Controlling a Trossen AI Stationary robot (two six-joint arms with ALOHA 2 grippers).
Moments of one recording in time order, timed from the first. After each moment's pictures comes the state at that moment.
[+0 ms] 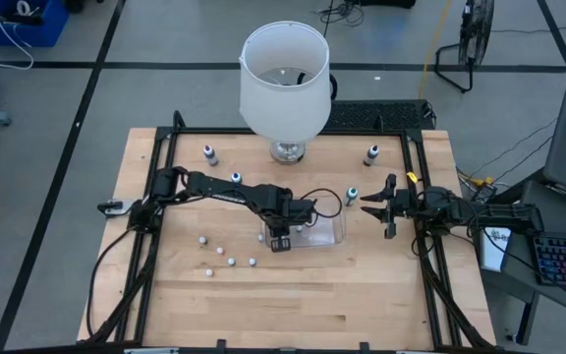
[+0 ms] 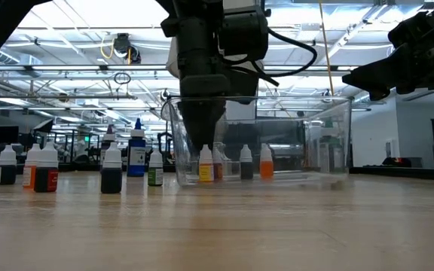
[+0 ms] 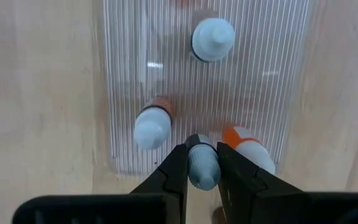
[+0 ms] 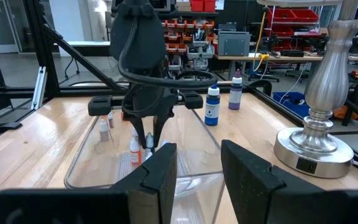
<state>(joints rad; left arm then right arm) -0.02 2.14 1.66 -0.92 0.03 -0.14 -0.06 0.08 0.01 0.04 0.05 0.00</state>
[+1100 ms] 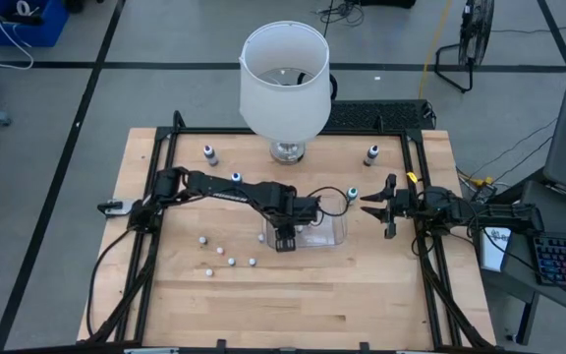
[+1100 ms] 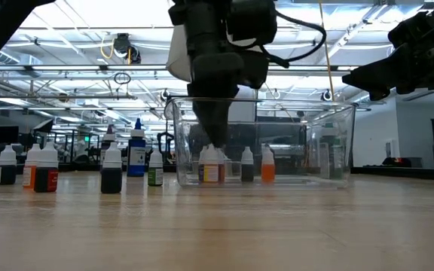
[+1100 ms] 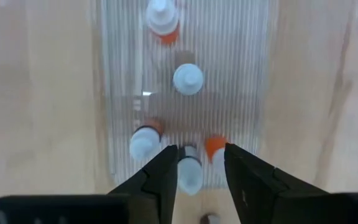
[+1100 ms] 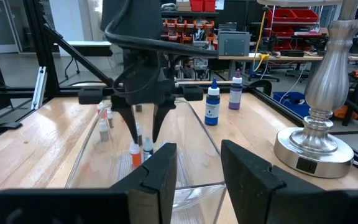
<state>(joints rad) -0.02 2.15 1.78 -1.02 0.03 -0.11 -0.06 0.08 0.01 0.04 0.05 0.00</state>
